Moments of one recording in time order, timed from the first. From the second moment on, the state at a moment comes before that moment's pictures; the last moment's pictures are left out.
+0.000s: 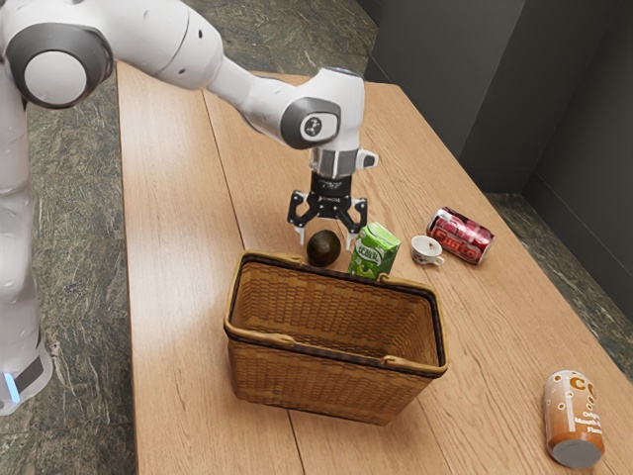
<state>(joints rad) 0.04 0.03 0.10 -2.04 -0.31 2.08 -0.87</state>
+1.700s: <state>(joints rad) 0.07 -0.34 -0.35 -2.03 -0.38 2.21 -1.25</state>
